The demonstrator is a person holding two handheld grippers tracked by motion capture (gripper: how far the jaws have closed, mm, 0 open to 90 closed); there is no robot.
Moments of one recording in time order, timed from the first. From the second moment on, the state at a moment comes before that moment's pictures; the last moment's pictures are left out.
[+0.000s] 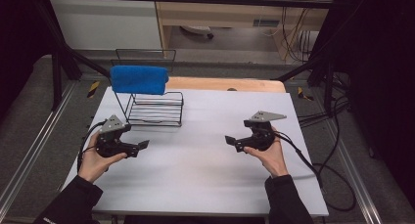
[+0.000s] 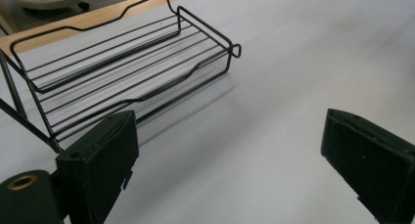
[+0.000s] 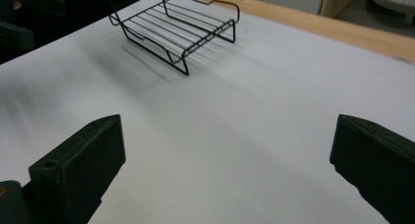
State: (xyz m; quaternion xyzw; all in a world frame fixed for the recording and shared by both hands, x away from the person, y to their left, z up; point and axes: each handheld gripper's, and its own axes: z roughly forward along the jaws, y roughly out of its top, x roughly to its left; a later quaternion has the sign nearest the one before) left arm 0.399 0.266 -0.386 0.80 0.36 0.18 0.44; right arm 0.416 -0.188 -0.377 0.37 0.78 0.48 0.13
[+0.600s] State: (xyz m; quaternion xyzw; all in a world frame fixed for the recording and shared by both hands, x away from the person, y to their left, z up) left arm 0.383 0.271 -0.428 0.81 0.35 0.17 0.44; right arm 0.379 -0.257 -0.434 0.40 0.78 0.46 0.12
